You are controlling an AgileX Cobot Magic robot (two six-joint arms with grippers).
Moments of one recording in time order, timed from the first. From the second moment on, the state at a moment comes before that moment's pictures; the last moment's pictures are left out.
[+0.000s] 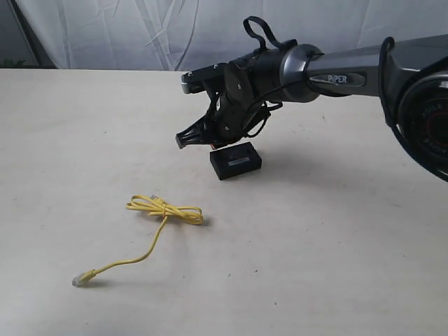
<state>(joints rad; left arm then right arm) -0.05 0.01 0.00 -0.02 0.23 0.07 0.62 2.26 -1.64 -0.02 0.55 0.11</state>
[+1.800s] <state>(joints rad) -0.05 0.01 0.00 -0.02 0.23 0.07 0.50 2.22 -1.64 0.00 0.79 -0.02</state>
